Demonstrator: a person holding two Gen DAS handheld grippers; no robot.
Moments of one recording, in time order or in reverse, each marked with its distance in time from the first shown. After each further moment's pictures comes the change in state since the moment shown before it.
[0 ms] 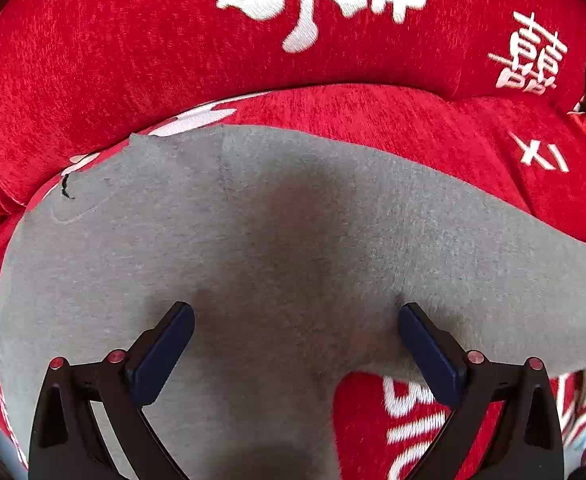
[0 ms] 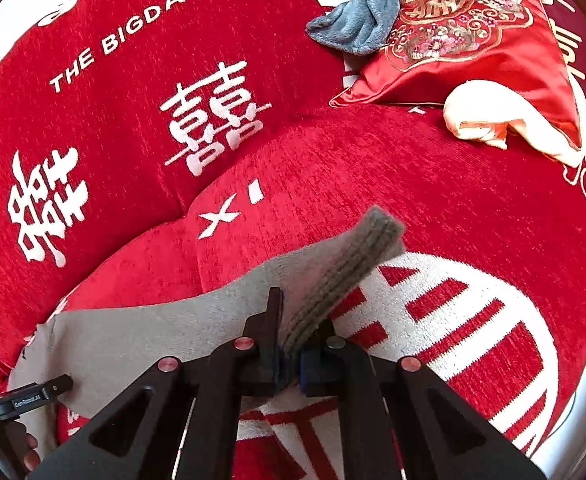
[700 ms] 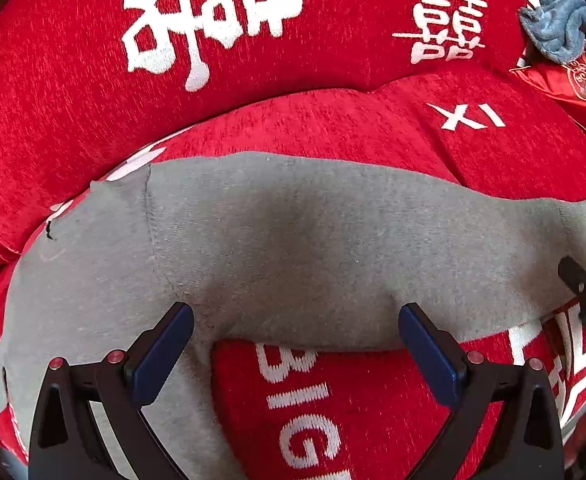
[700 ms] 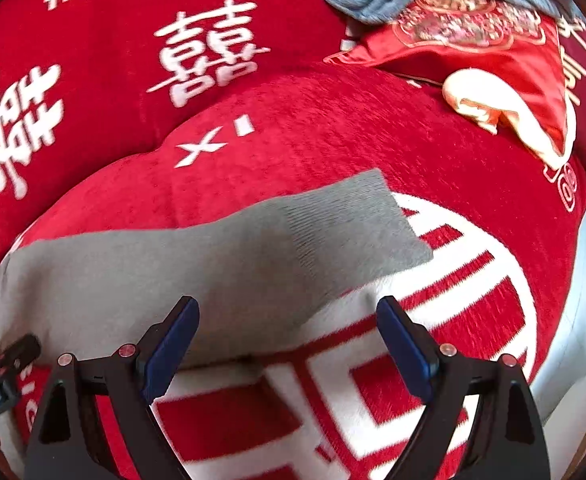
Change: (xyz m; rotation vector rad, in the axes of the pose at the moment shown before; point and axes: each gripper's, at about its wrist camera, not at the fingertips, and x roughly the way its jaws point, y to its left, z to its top) left arm -0.021 -0.078 -0.019 0.169 -0.047 0.002; right arm 0.028 0.011 -0.025 -0.085 0.177 -0.181
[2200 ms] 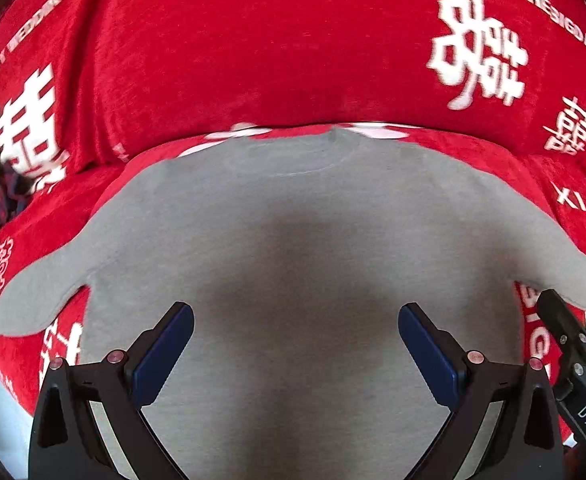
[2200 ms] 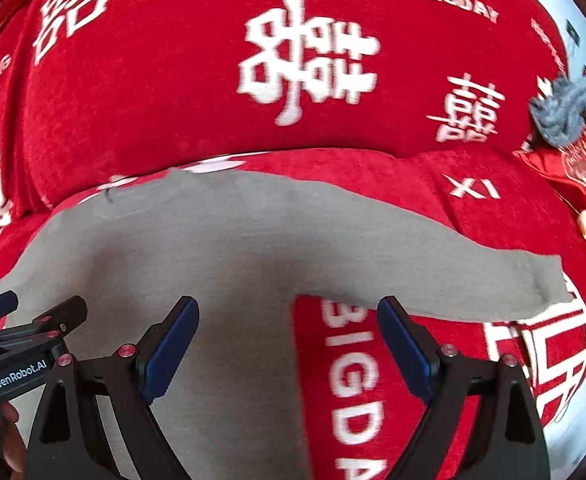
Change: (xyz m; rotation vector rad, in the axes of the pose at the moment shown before) left arm -0.057 0.230 -0.081 -0.293 -0.038 0.089; right arm -0.102 0.262 -0.101 -0.405 -0.054 0.189
